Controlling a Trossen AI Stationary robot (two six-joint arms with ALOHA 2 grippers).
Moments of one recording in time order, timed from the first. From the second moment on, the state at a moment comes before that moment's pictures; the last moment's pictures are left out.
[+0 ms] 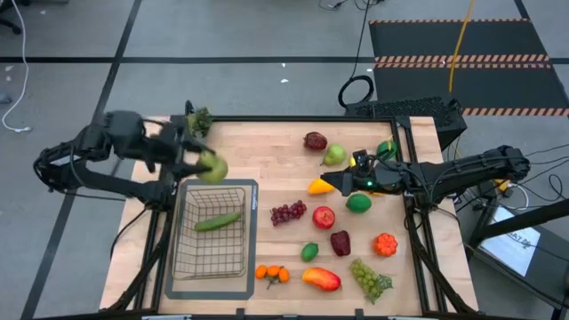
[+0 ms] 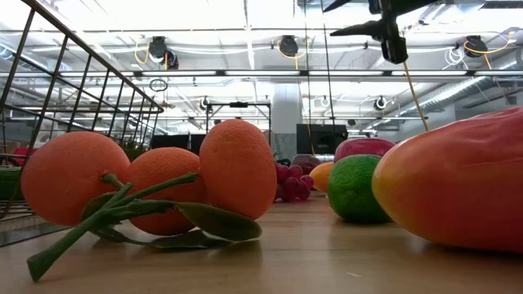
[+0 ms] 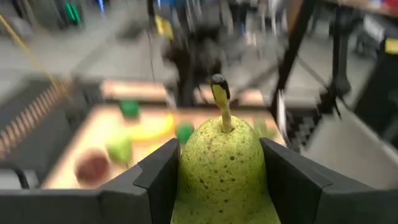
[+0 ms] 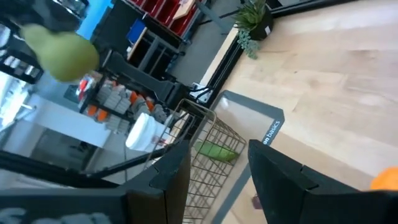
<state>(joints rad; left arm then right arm) 0.03 0.83 1.30 -0.75 0.13 -0.07 0.15 1.00 0.71 0.01 0.36 1.07</state>
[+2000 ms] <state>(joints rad) -0.38 0.85 0.27 0.10 -0.10 -0.47 0.02 1.00 0.71 -0.05 0.16 1.04</state>
